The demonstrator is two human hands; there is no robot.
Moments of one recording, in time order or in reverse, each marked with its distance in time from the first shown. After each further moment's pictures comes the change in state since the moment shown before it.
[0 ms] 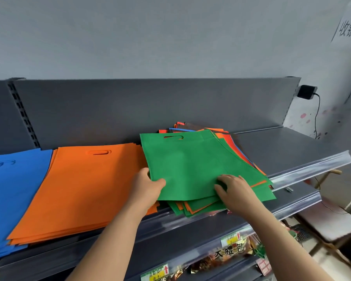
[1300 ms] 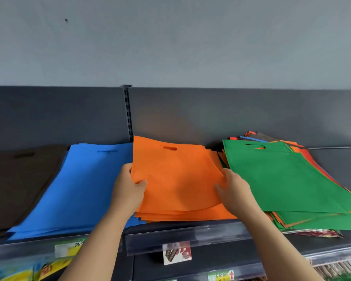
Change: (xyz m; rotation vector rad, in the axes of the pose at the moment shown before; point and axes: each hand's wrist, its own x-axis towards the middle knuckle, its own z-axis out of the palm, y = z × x) left_hand -0.031 -0.060 -0.232 0.132 0.390 0.072; right_hand 0.004 -0.221 0.033 0.227 0.023 -0.045
